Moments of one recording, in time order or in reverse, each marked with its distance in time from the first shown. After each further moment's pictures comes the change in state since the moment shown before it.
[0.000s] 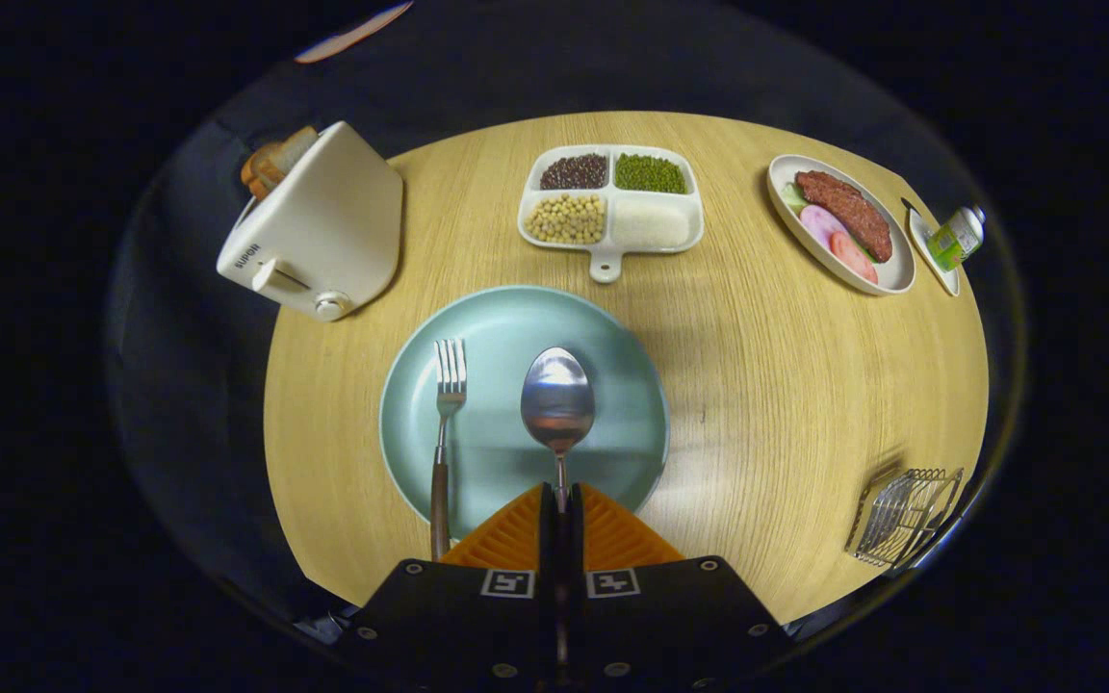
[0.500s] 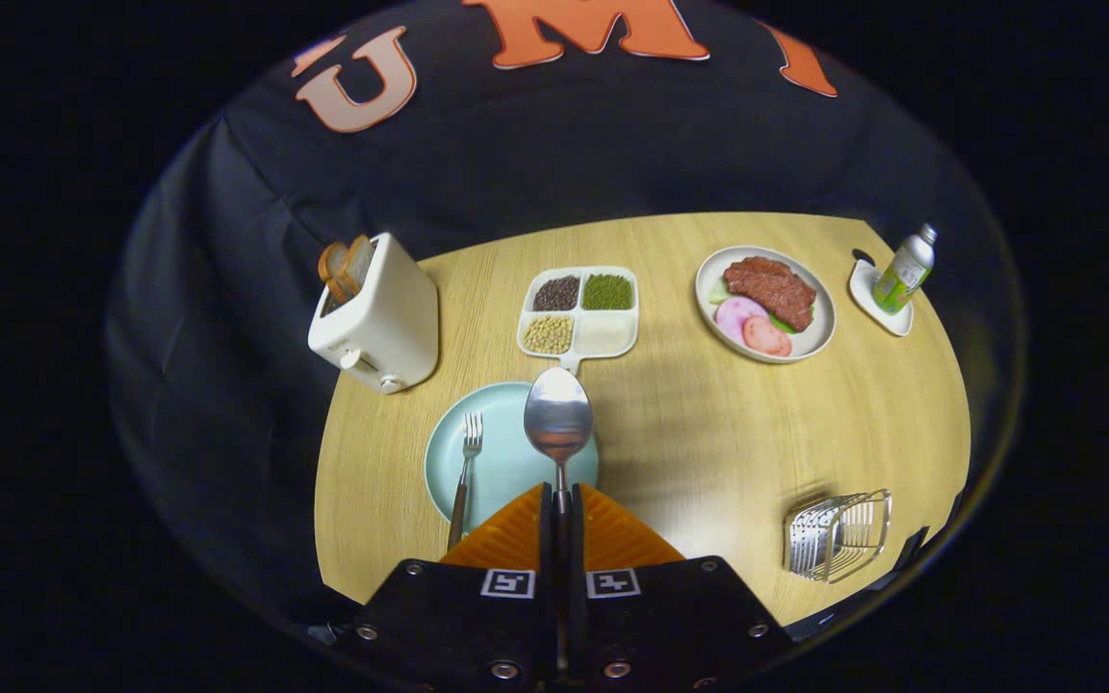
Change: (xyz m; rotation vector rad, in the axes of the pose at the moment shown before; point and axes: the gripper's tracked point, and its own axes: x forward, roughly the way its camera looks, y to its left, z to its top) arm -0.112 -0.050 0.029 0.036 -0.285 0.032
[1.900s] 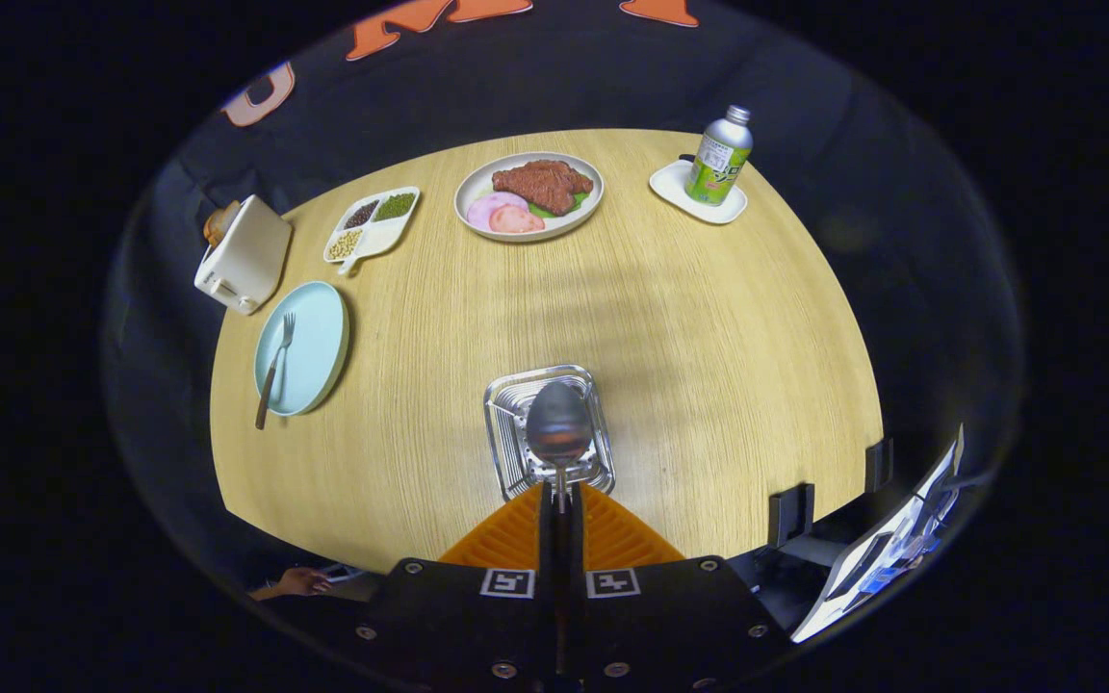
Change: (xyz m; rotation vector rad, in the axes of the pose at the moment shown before) arm -0.058 -0.238 -0.121 0.007 0.272 -0.223
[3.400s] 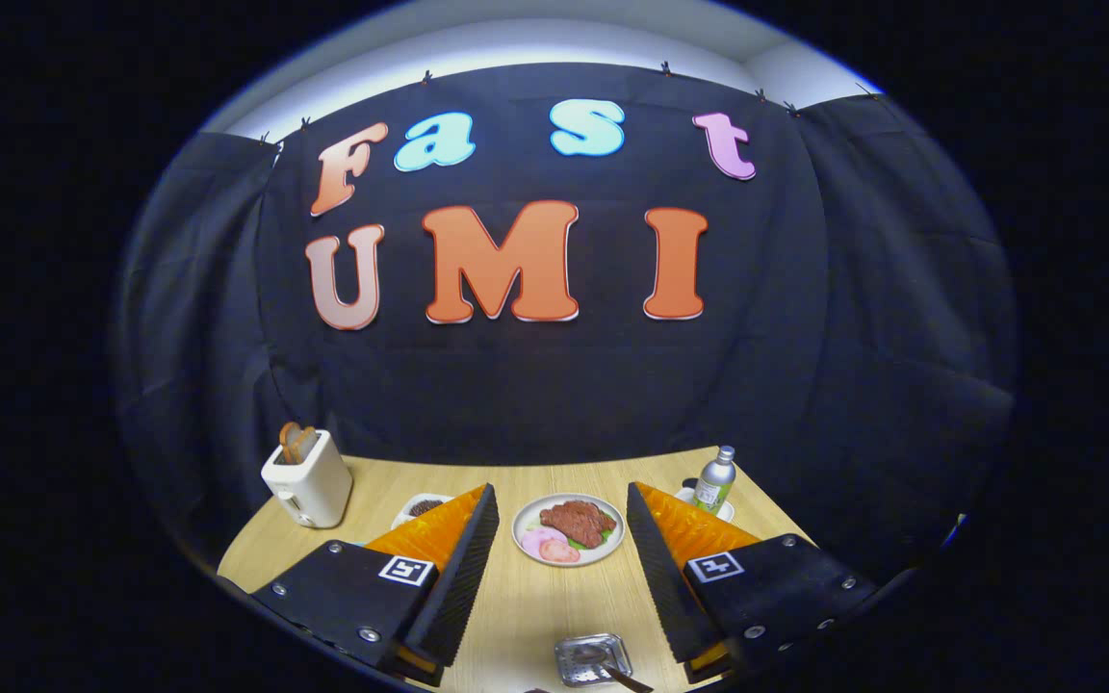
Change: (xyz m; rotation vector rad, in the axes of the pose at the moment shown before) arm -0.210 0.054 0.194 0.000 -1.097 0.037
